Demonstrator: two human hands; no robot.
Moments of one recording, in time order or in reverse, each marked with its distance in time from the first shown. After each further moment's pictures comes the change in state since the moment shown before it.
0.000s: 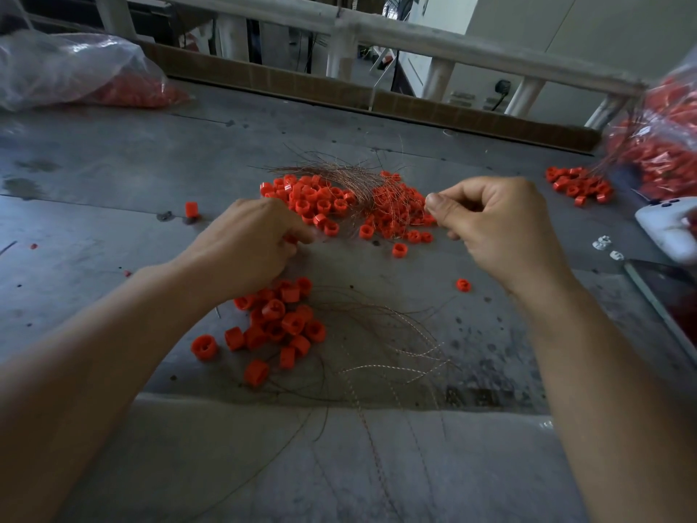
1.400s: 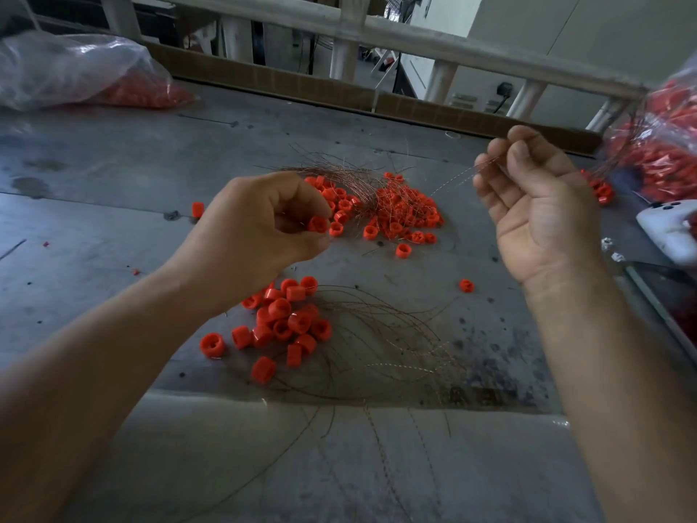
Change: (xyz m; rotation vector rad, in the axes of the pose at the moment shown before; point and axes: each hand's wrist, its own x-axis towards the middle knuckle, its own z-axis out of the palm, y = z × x) left_hand -0.020 0.022 -0.018 -0.691 0.124 -0.097; right_hand 0.010 0.005 -0.009 1.121 0.217 0.247
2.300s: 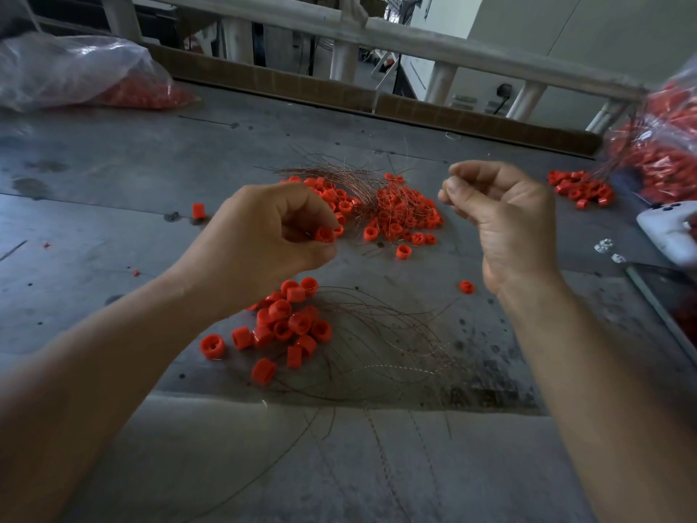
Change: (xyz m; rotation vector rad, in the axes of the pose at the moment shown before) left_hand -0.004 0.007 0.002 0.038 -0.047 0.005; right_hand -0.009 0.017 0.009 -0.452 -0.062 -0.175
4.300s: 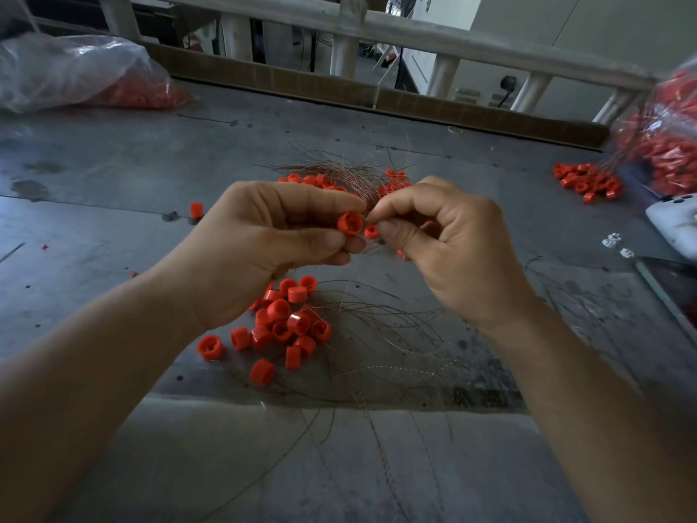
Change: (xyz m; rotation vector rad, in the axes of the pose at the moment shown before) left_hand -0.006 0.016 0.000 -0.639 -0.171 -0.130; right_hand -0.034 -0.016 0.022 -0.436 -0.432 -0.342
